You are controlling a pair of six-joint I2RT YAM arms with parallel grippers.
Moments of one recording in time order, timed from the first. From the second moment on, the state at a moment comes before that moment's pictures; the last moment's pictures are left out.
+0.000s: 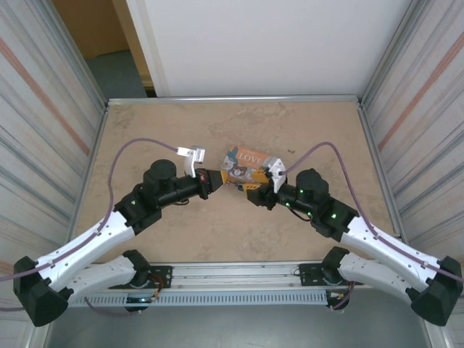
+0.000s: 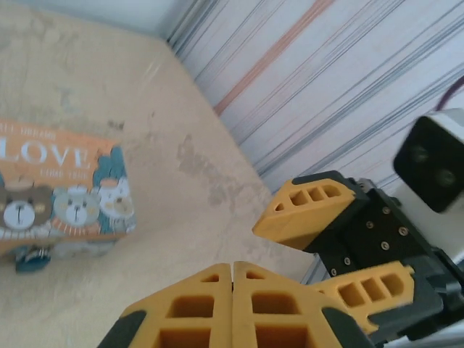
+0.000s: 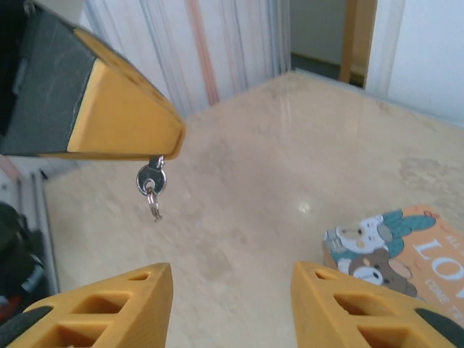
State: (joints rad) left arm -0.79 0.93 0.77 -0.03 0.25 -0.65; right arm 0.81 0.83 0.64 0.01 -0.21 0.17
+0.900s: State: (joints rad) left arm -0.79 0.92 0.75 0.26 0.35 -0.58; right arm 0.73 0.99 0.71 0.42 -0.60 0.73
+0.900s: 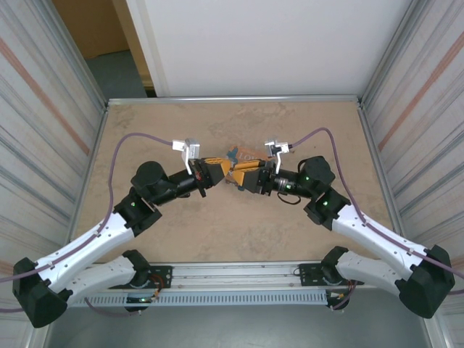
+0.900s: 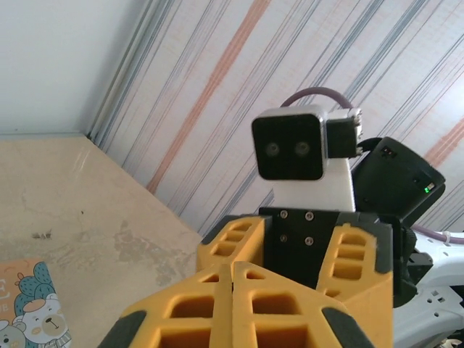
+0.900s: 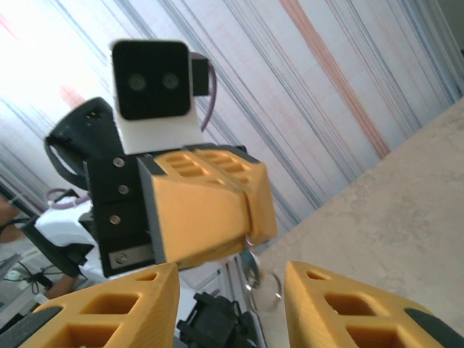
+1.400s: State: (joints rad) left arm -0.79 0.92 0.75 0.26 0.35 -0.58; right arm 0.74 1.04 0.73 0.43 -0.60 0.73
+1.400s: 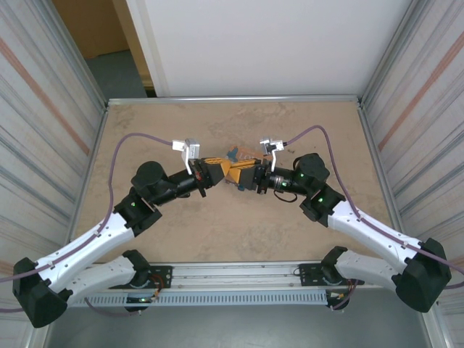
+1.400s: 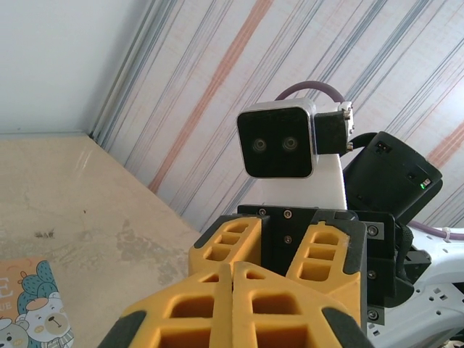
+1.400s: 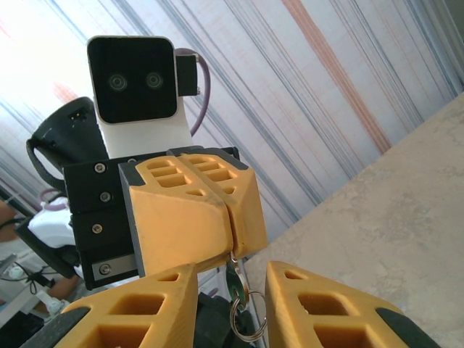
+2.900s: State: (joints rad) left arm -0.79 0.88 0.74 0.23 0.30 -0.56; right arm 0.74 1.01 0.73 0.21 -0.52 0.65
